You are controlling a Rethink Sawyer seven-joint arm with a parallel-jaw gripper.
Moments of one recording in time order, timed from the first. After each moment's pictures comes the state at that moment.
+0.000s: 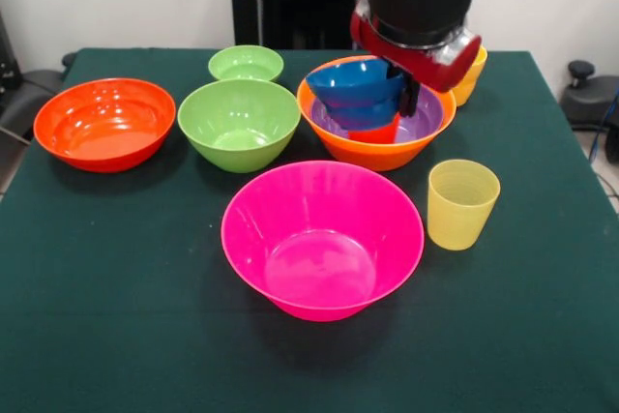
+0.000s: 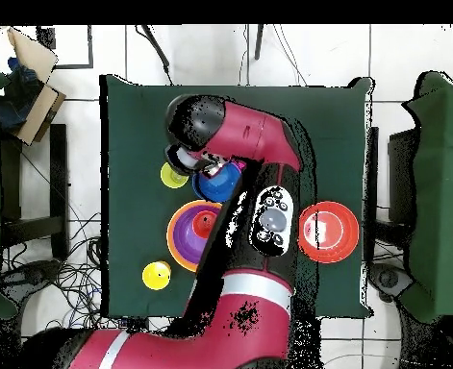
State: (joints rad) arm -0.04 -0.42 -0.21 1.17 0.22 1.11 2.22
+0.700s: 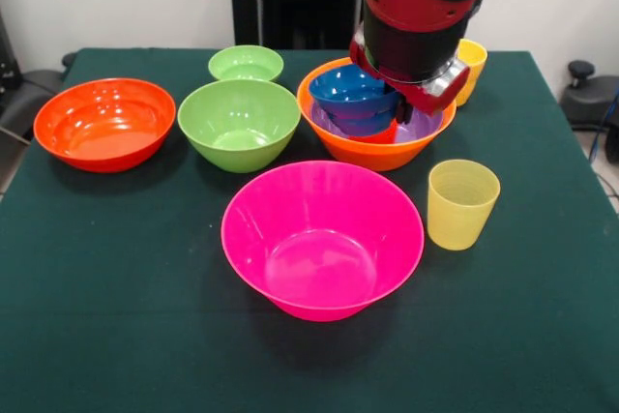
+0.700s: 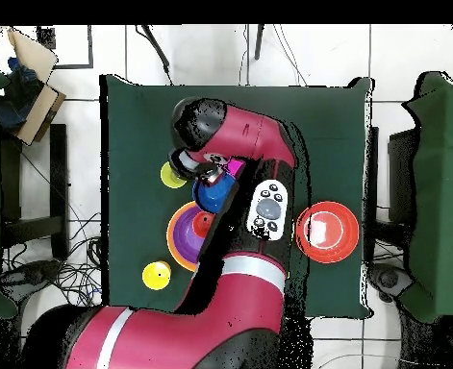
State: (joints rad) arm -0.03 -0.35 -0.23 1.15 0.24 1.22 2.22
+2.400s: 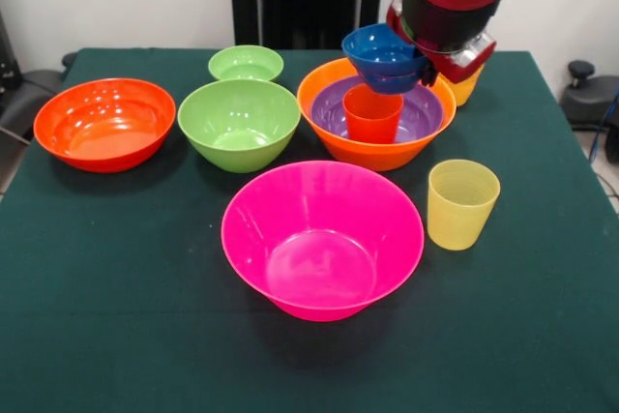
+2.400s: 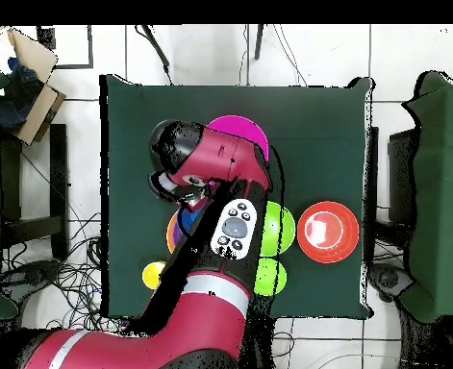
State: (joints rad) arm 0.07 -0.37 -0.31 1.29 0.30 1.22 2.29
